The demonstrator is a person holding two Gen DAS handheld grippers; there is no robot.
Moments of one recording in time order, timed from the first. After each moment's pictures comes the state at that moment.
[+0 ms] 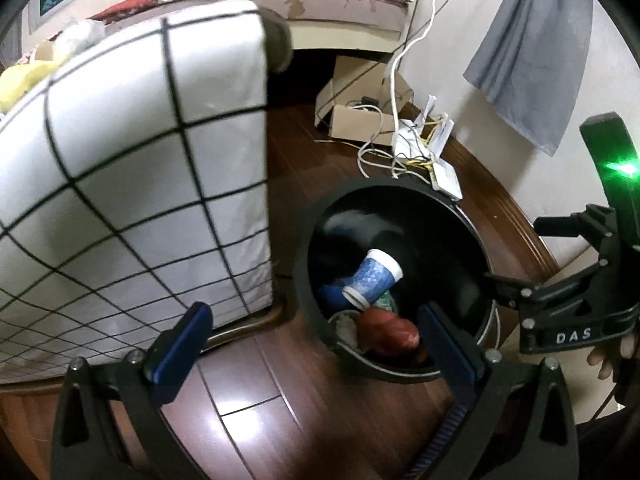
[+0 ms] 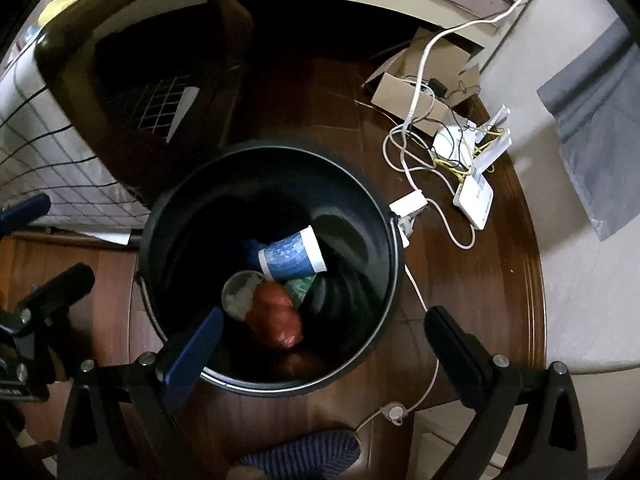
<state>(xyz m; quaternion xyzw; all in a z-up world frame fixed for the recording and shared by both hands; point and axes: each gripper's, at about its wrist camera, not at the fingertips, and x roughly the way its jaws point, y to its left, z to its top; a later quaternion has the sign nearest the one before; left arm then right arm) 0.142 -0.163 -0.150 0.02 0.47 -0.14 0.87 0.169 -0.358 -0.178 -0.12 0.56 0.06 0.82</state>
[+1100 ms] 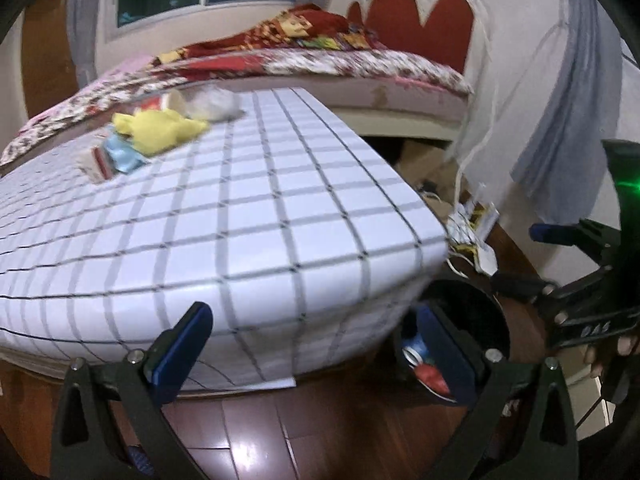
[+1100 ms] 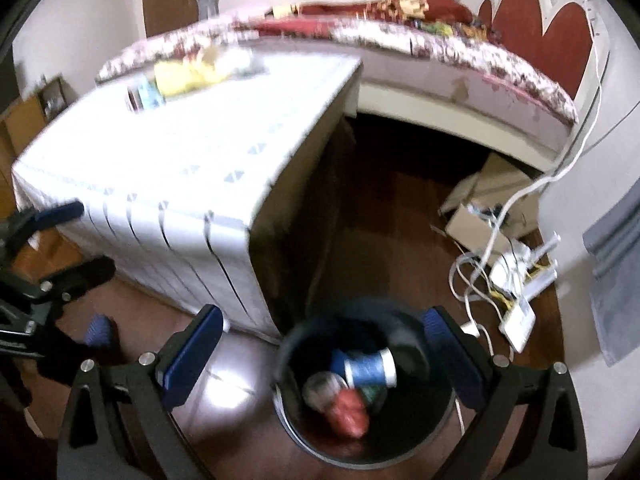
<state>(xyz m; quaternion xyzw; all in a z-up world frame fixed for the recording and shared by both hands) 0.126 -0.047 -0.052 -0.03 0.38 -0.05 0.92 0.177 -0.262 -0.053 -0.10 0.40 0.20 0.89</state>
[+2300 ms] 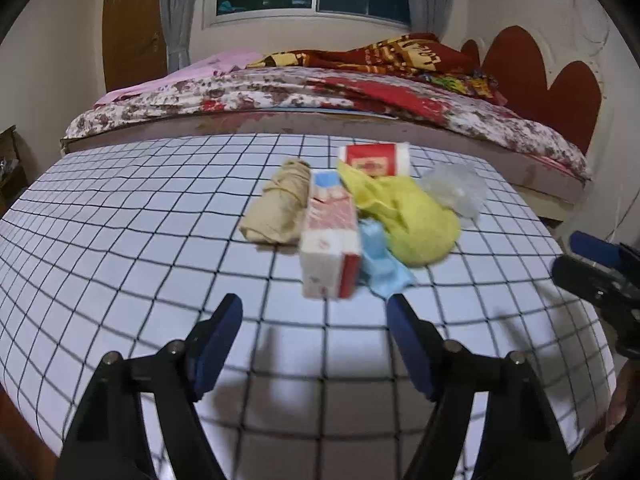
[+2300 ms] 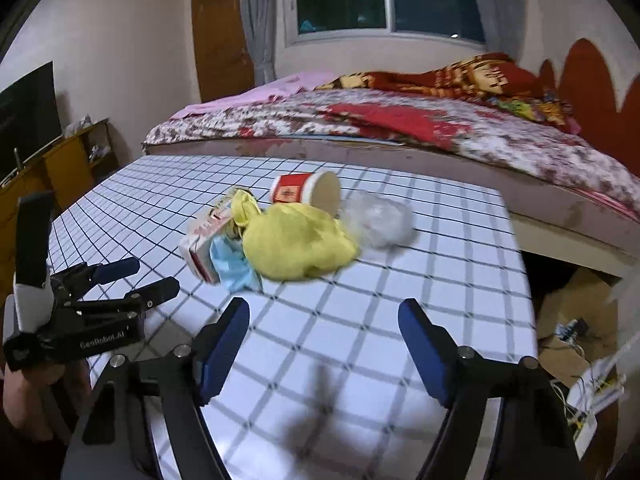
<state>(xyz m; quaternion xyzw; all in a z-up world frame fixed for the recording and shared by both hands) 0.250 0.181 -0.040 -0.07 0.35 0.09 0.93 0.304 -0.008 -0.006 -0.09 0.32 0.31 0.89</state>
